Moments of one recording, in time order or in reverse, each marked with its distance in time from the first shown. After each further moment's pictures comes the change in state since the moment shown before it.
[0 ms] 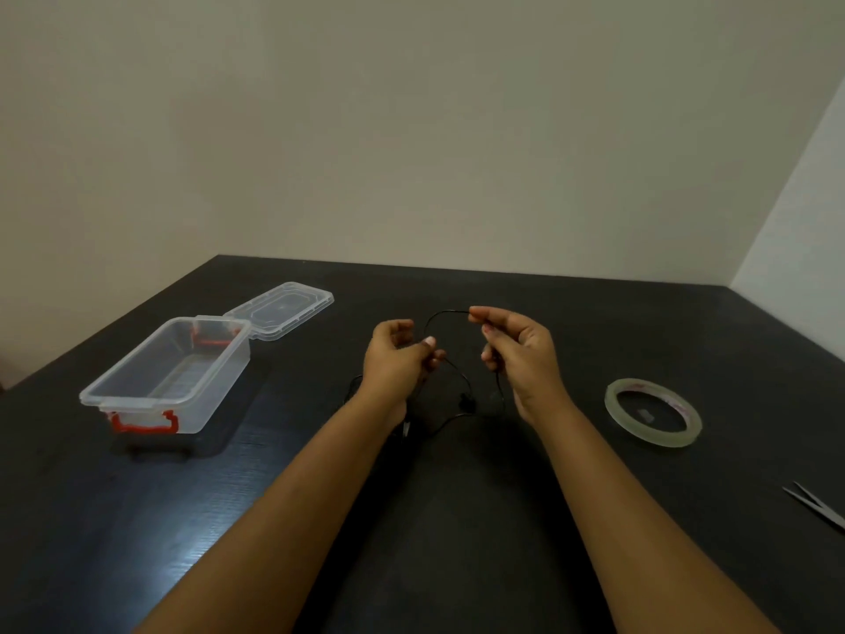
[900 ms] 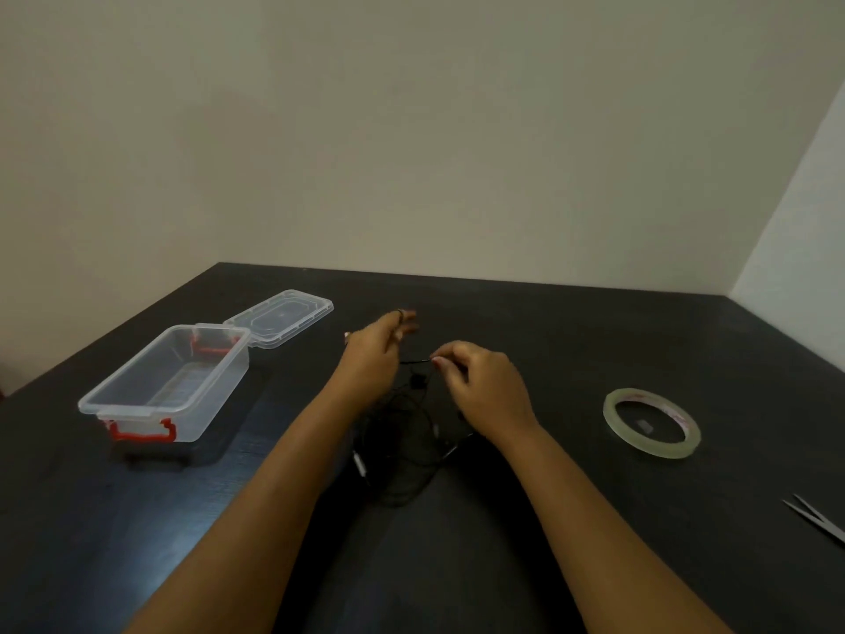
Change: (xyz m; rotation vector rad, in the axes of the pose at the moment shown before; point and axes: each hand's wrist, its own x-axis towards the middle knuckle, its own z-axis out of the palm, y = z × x) left_hand 0.028 0.009 -0.033 0.794 -0.097 0.525; right_hand -0.016 0.001 0.023 -0.832 -0.170 -0.289
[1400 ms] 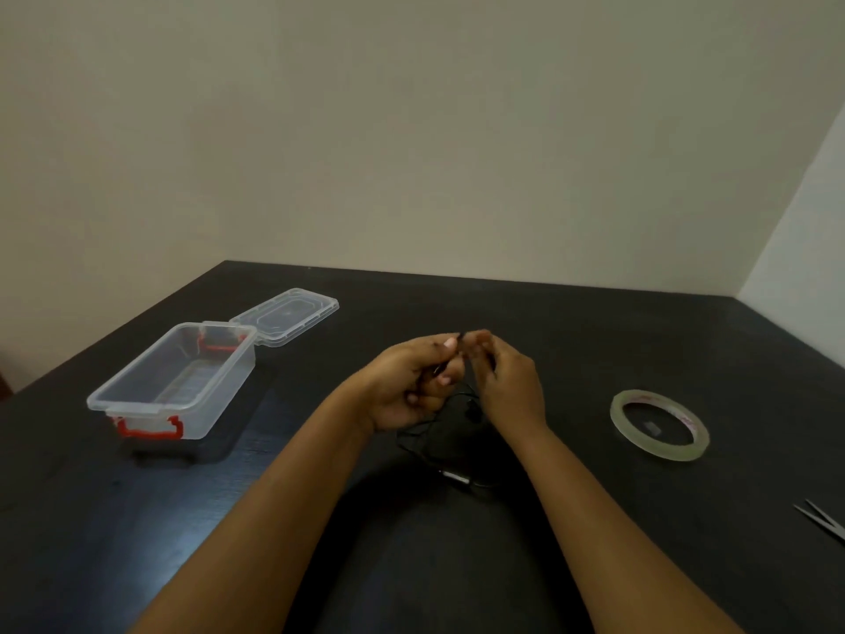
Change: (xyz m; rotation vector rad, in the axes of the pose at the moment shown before) left_hand -0.019 0.035 0.003 -1.049 -0.665 -0.304; right_hand 0.000 0.018 0.004 0.129 0.172 0.154
